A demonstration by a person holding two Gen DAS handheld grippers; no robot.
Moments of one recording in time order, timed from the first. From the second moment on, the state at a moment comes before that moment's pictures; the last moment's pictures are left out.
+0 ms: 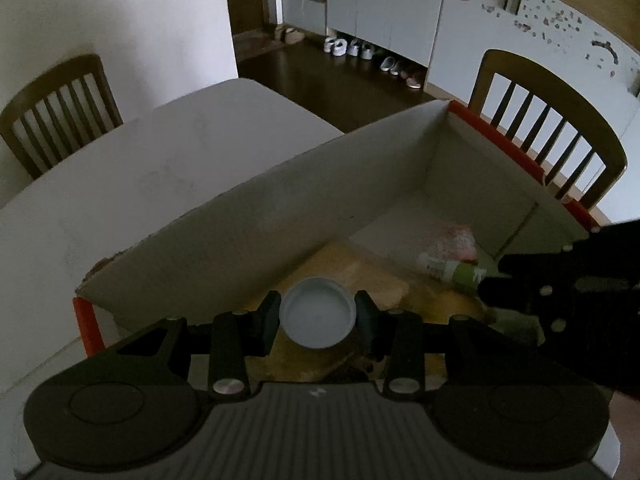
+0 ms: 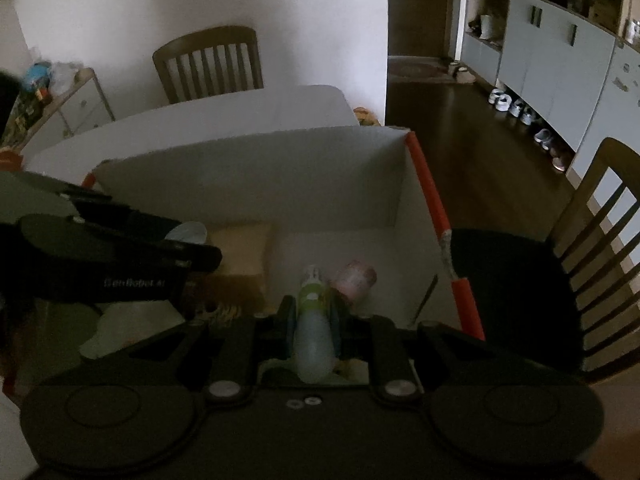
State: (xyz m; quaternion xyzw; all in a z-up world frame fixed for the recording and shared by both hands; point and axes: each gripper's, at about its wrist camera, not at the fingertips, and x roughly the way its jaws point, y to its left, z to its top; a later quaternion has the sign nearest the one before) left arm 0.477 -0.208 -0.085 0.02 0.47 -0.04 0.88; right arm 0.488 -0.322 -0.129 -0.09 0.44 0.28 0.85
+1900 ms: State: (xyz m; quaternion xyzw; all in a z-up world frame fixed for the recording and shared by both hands) left arm 0.310 -0.197 -0.002 -0.06 0.34 -0.02 0.94; right arm 0.390 -0.367 -0.044 -0.04 0.32 0.38 0.87
